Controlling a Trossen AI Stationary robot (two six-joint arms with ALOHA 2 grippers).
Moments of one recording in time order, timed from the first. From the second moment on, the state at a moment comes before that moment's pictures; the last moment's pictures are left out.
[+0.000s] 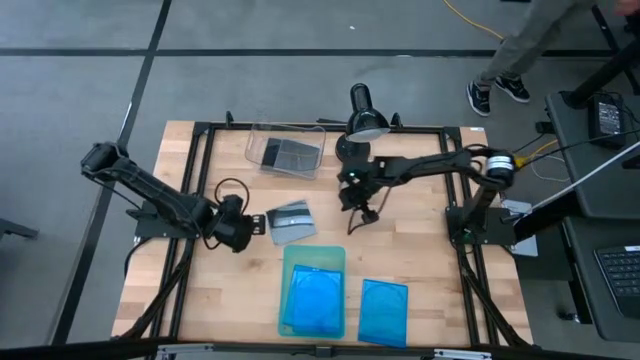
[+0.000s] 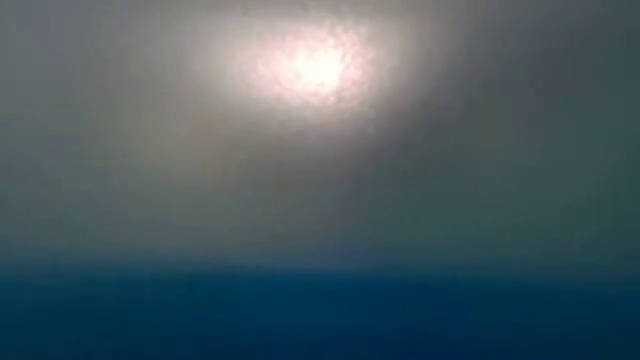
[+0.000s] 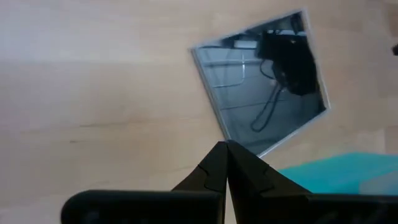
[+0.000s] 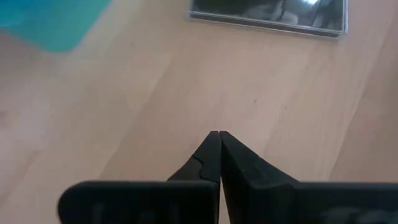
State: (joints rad) left arm -0.43 1.15 0.66 -0.72 -0.45 -1.96; right arm -0.25 1.79 1.02 -0.30 -0.39 -0.66
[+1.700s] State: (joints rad) left arm -0.20 1.48 0.42 0.21 -0.39 -1.87; right arm -0.20 2.07 1.23 -0.29 -0.46 -0.74
